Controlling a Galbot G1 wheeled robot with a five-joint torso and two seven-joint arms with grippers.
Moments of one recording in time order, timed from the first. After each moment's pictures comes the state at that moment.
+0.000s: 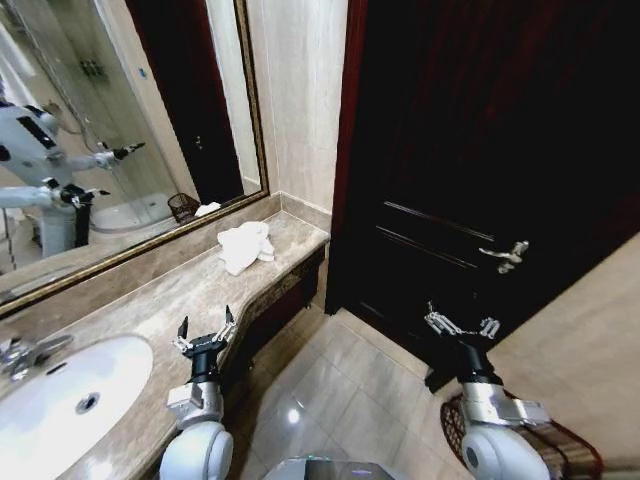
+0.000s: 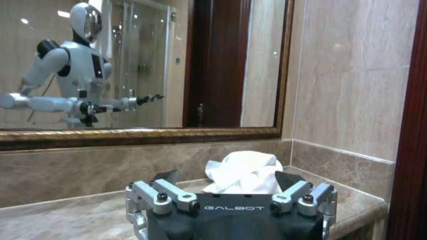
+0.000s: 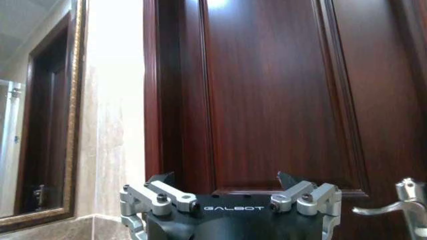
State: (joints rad) left arm 1.76 -1.61 -0.57 -2.28 -0.06 -0.03 -0.27; right arm -1.72 1.43 0.70 2.27 0.30 0.24 -0.02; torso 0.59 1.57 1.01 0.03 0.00
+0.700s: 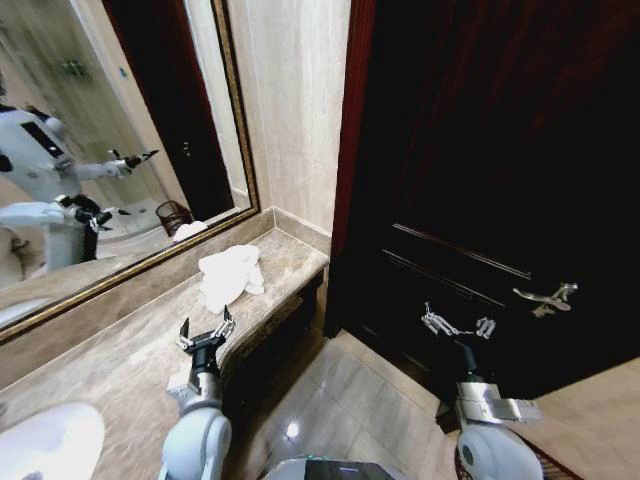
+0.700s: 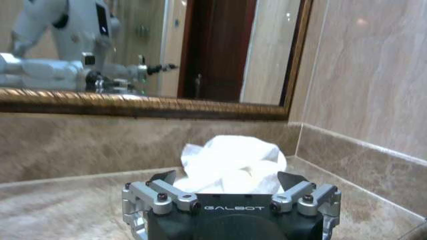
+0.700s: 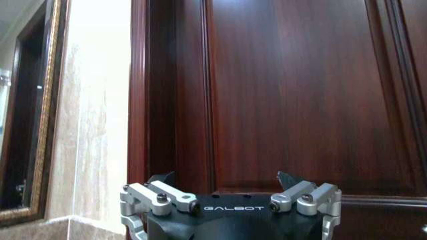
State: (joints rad) left arm 1.58 -1.60 -0.65 -2.15 -0.19 0.11 -0.27; right arm -1.73 1.41 0.70 2.24 0.28 0.28 -0.03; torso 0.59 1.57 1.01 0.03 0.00
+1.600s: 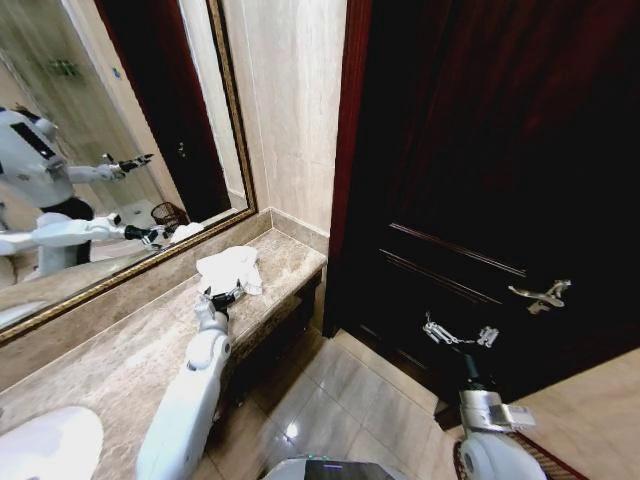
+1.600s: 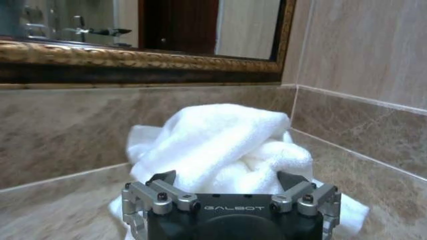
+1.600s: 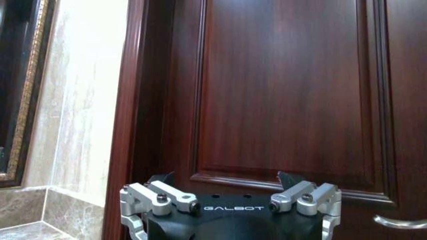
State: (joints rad) left arm 1.04 -1.29 -0.53 -1.59 -0.41 0.21 -0.26; right arm -1.75 1.44 0.73 2.22 0.17 0.28 0.00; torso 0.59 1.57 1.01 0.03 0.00
